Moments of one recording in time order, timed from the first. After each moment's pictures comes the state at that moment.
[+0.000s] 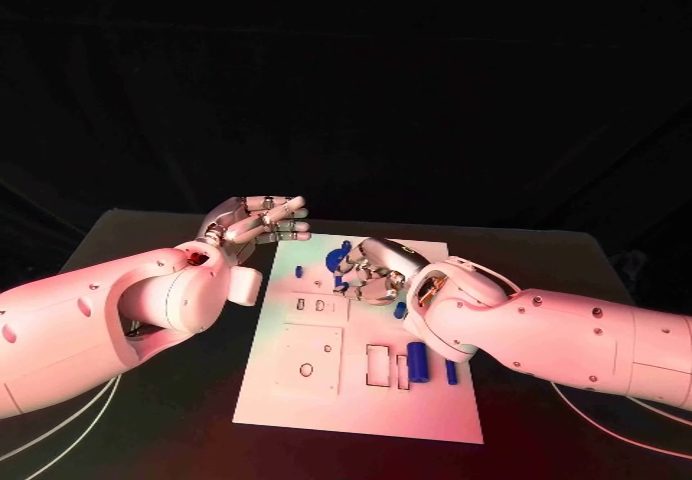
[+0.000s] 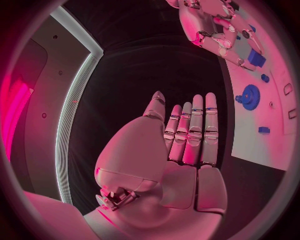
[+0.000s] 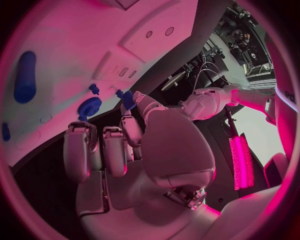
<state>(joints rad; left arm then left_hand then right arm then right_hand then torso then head) 1.20 -0.93 0.04 1.65 -0.02 -0.41 0.31 1.46 0.06 -0.14 0.11 0.11 0.96 0.21 0.11 0.07 1.04 0.16 0.08 0.07 1.10 0.11 0.17 0.21 0.18 0.91 0.23 0.42 0.17 1.22 -0.61 -0.12 1.55 -1.28 -0.46 -0.17 1.35 -0.04 0.30 0.10 0.24 1.04 0.12 0.15 0.27 1.32 0.03 1.27 1.24 1.47 -0.03 1.51 1.31 0.06 1.46 0.07 1.42 1.31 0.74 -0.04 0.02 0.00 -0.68</state>
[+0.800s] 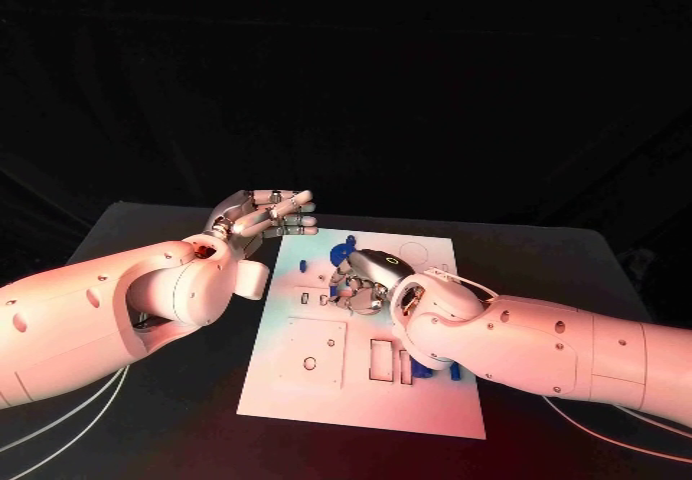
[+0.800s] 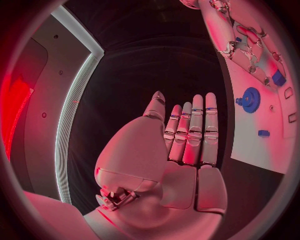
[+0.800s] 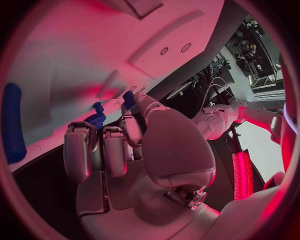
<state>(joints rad) 1.20 -0.93 0.04 1.66 -0.02 -0.41 0.31 1.46 0.06 -0.14 0.11 0.11 0.96 0.21 0.11 0.07 1.04 0.16 0.08 0.07 1.10 0.11 0.17 0.21 0.18 0.91 0.23 0.42 0.17 1.18 -0.51 -0.14 1.46 -1.41 -0.45 -0.26 1.34 -0.04 0.29 0.10 0.24 1.04 0.12 0.16 0.27 1.32 0.03 1.27 1.24 1.47 -0.03 1.51 1.31 0.06 1.46 0.07 1.42 1.31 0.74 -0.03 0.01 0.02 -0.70</state>
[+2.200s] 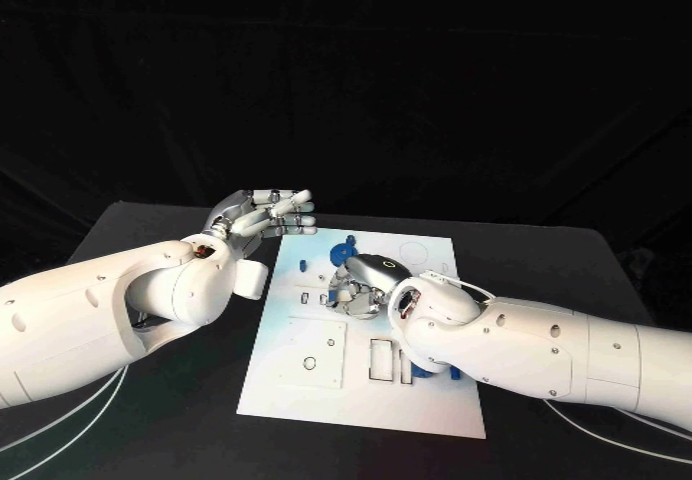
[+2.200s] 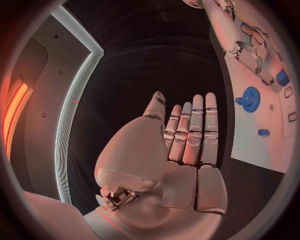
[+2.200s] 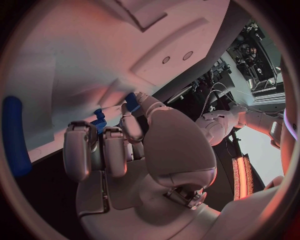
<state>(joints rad) 1.20 -0.93 0.04 1.66 -0.02 -0.41 0.31 1.46 0.06 -0.14 0.11 0.11 0.96 0.21 0.11 0.07 1.04 0.16 0.08 0.07 1.10 0.11 0.17 0.21 0.18 0.91 0.23 0.42 0.17 1.17 -0.50 -0.14 1.45 -1.45 -0.42 -0.28 1.31 -0.08 0.28 0.11 0.24 1.01 0.13 0.16 0.30 1.29 0.04 1.23 1.21 1.47 -0.03 1.51 1.31 0.06 1.45 0.08 1.40 1.31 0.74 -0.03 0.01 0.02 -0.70</state>
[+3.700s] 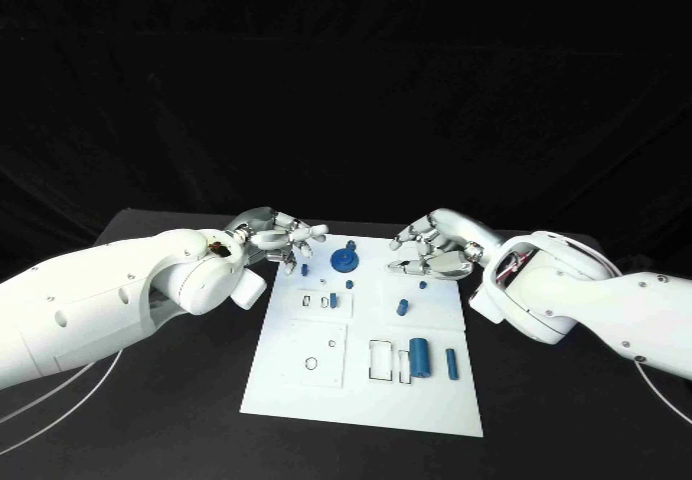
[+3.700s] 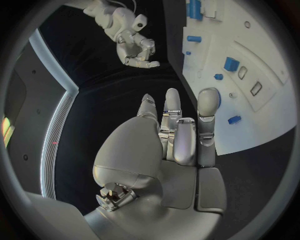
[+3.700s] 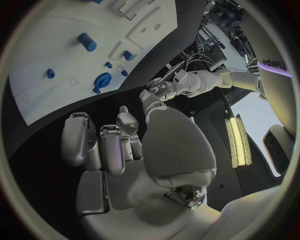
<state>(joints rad) 1.22 -0.87 0.04 1.52 -0.44 -0.21 -0.08 1.35 0.06 -0.24 0.20 0.11 1.10 0.09 0.22 0.18 1.31 0.01 0.55 0.46 1.47 -0.05 1.32 1.27 0.15 1.25 0.04 1.07 0.70 1.30 -0.89 -0.10 1.69 -1.11 -0.39 -0.07 1.31 -0.11 0.13 0.18 0.25 0.94 0.15 0.13 0.27 1.20 0.07 1.16 1.12 1.47 0.00 1.46 1.31 0.06 1.38 0.10 1.28 1.31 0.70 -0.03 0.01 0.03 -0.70</state>
